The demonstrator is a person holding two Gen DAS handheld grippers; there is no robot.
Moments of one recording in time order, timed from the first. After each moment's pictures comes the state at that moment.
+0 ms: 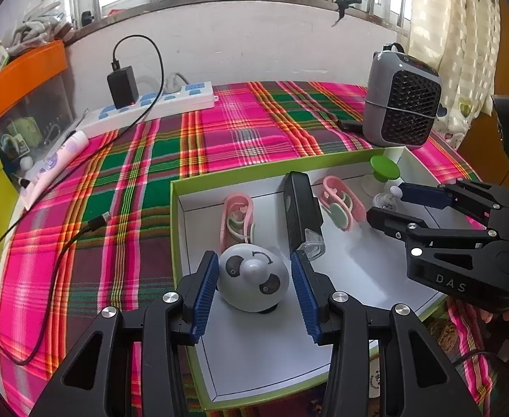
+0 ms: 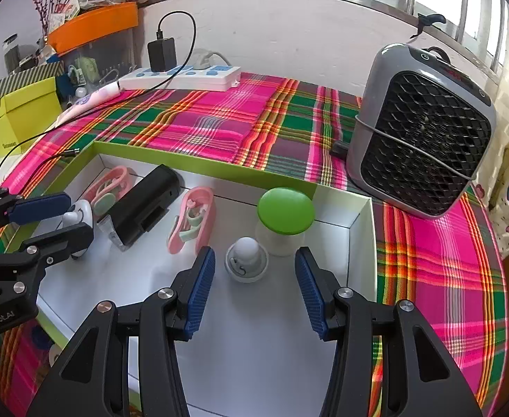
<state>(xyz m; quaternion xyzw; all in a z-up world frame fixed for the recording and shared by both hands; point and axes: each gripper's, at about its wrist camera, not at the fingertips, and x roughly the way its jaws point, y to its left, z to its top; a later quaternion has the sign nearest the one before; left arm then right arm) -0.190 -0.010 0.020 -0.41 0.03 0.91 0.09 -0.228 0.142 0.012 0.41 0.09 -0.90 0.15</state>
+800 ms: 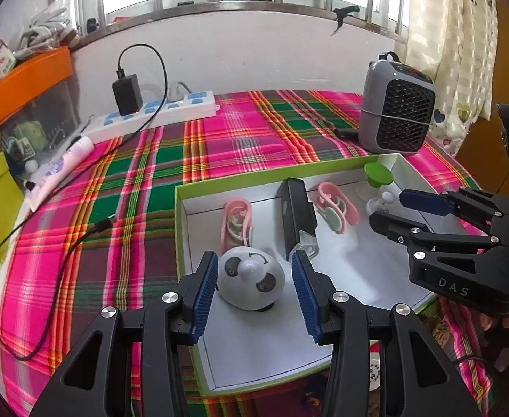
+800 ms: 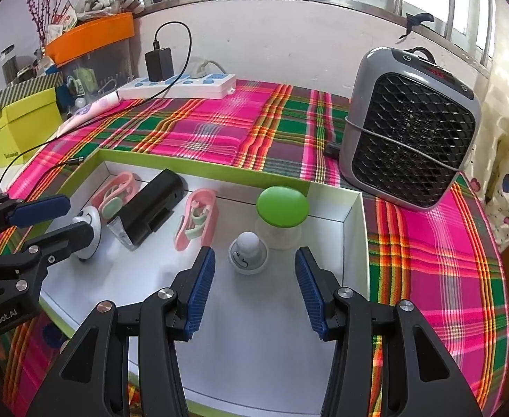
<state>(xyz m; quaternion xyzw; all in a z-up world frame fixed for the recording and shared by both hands) -0.182 -0.011 0.027 -0.39 0.03 0.92 0.08 -0.215 0.145 0.018 0.40 0.07 -0.90 0.14</state>
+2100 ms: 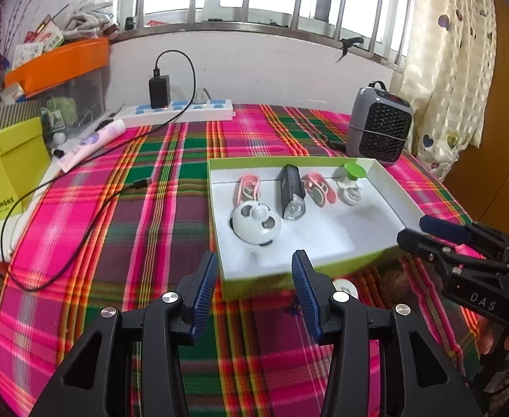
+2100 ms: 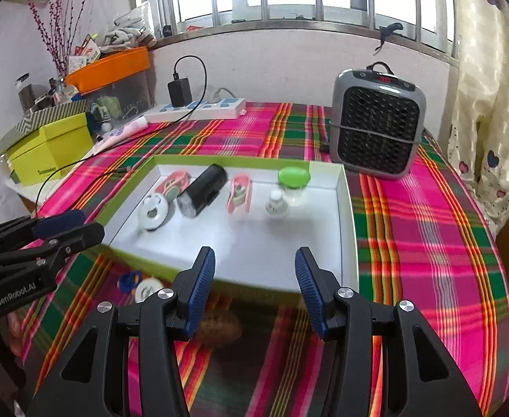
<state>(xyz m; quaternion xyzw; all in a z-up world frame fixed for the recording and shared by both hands) -0.103 -0.041 0.041 -0.36 -0.03 0.93 0.08 -0.125 0.148 0.041 0.36 0.02 -0.92 0.14</state>
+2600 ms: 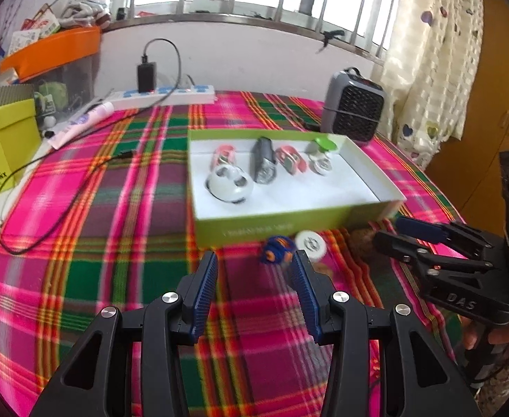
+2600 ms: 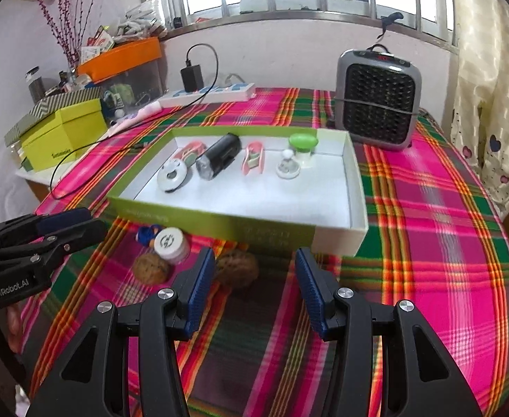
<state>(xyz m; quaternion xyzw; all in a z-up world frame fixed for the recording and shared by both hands) -0.068 -0.032 0.030 -0.38 -0.04 0.92 0.12 -0.096 0.150 0.027 0.38 0.02 -0.91 0.16</state>
